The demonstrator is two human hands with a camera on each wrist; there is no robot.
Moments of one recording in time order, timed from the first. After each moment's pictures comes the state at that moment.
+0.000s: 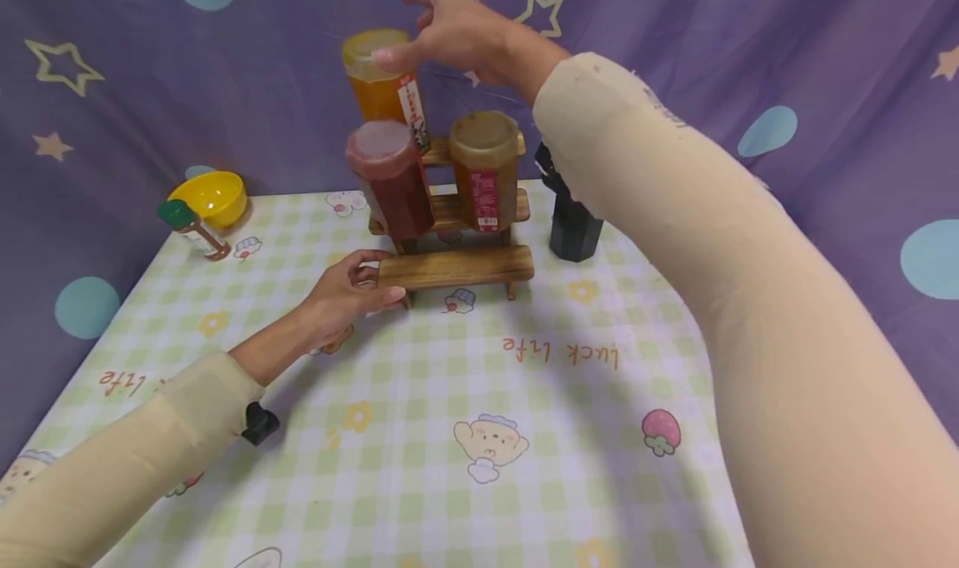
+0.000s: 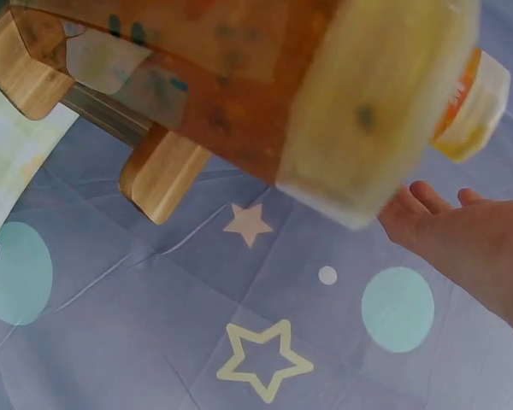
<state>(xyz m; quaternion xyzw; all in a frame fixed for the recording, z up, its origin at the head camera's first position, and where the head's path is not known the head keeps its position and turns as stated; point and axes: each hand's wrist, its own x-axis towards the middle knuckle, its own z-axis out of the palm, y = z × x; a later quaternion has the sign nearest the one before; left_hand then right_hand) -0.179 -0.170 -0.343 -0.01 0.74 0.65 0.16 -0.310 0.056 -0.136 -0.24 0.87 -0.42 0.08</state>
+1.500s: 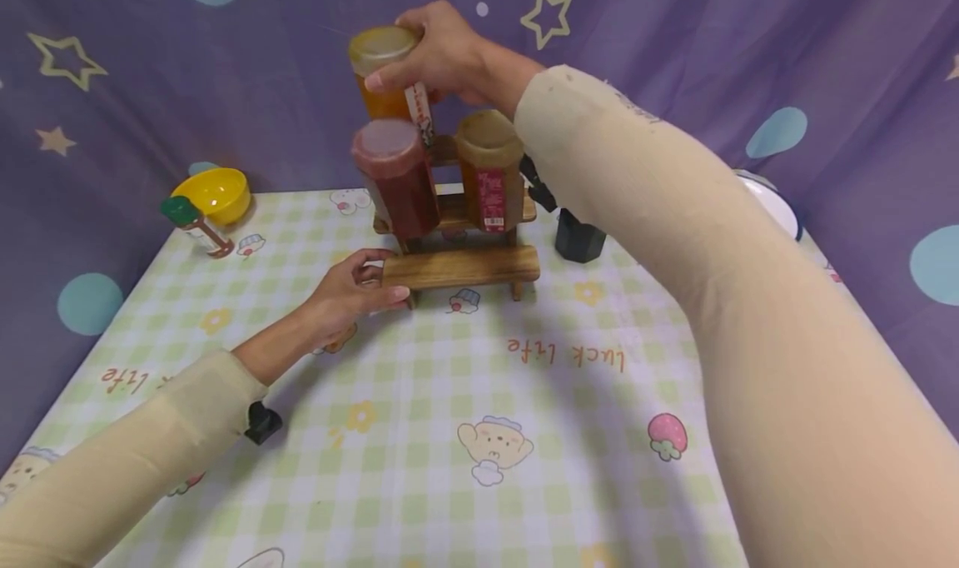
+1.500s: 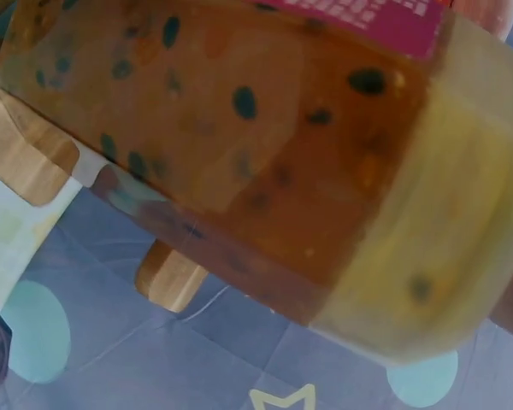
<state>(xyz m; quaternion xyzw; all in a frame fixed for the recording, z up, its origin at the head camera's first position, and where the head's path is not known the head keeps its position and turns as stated) -0.175 -0.165 -0.343 -0.01 0.73 0.66 0.16 -0.310 0.039 -0.151 -0.21 0.82 -0.53 0.12</state>
